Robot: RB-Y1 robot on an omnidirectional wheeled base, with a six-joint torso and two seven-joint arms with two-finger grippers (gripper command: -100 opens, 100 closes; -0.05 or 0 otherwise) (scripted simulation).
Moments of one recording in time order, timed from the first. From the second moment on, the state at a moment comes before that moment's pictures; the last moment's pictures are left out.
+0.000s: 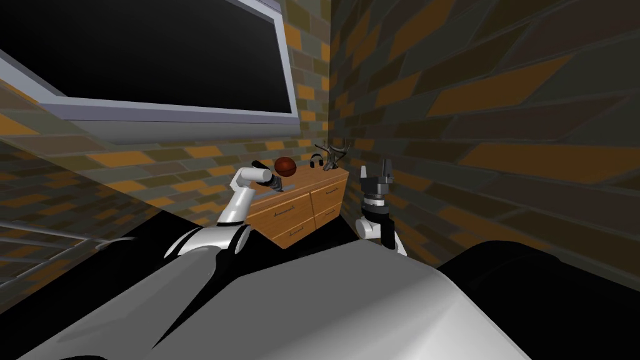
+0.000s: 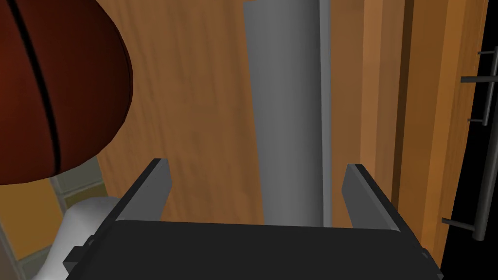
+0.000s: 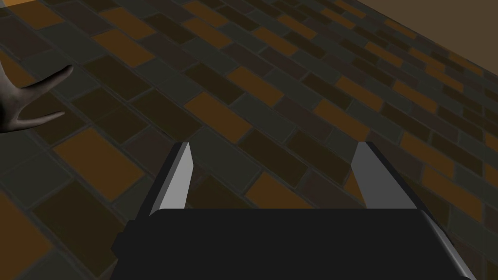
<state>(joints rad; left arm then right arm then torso) -0.83 0.46 -0.08 -1.37 0.45 1.47 0.35 0.46 0.03 -0.02 -2.37 -0.07 -0.58 -0.08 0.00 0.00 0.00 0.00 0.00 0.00</state>
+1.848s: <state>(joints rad) -0.97 0.56 -0.10 -1.12 0.61 1.98 0.38 0.46 0.03 -0.02 -2.37 -0.07 -0.58 -0.08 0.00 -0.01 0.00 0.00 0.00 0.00</state>
